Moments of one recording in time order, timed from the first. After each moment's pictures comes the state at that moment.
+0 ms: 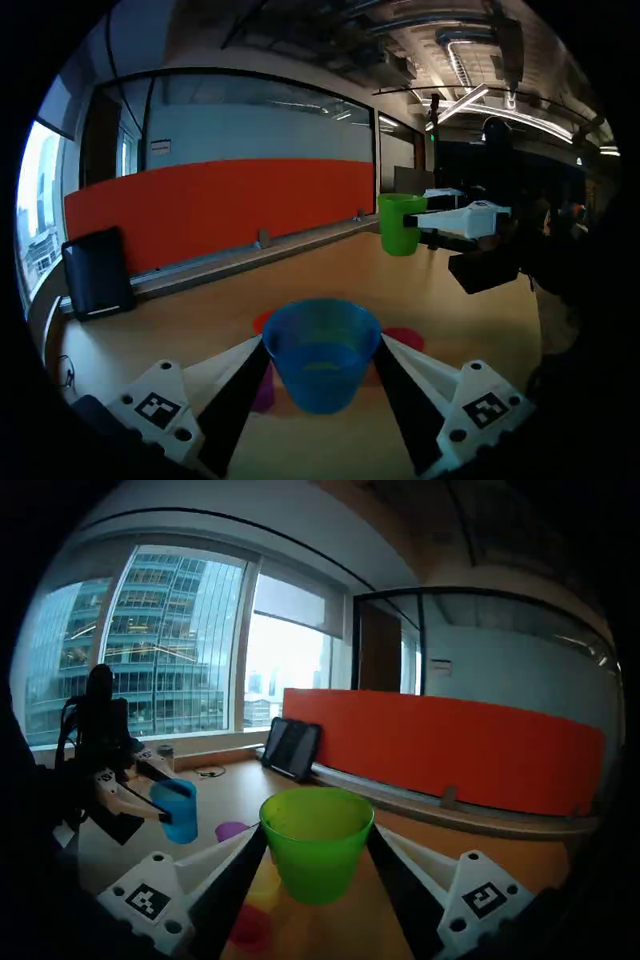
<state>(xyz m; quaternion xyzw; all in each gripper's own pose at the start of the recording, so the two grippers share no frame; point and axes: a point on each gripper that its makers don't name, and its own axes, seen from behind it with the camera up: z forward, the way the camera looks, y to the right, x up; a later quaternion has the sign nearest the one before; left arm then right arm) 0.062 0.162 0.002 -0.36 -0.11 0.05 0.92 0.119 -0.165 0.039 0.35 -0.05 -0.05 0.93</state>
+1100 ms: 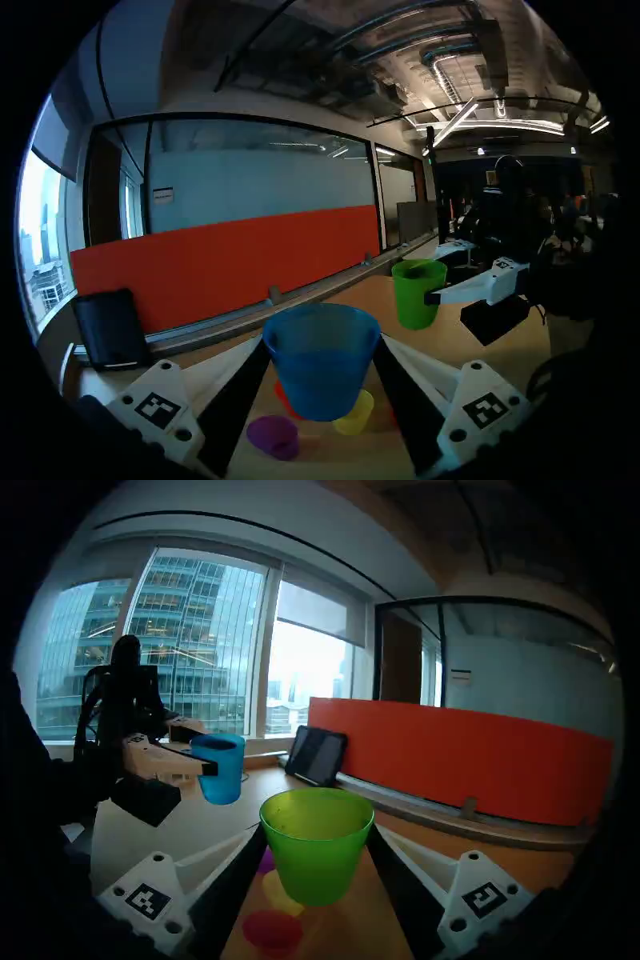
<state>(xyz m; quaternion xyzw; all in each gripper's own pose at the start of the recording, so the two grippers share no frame) 0.151 0.169 0.023 -0.35 -0.01 0.06 0.93 0.125 -0.196 0.007 0.39 -0.03 -0.06 0.92</state>
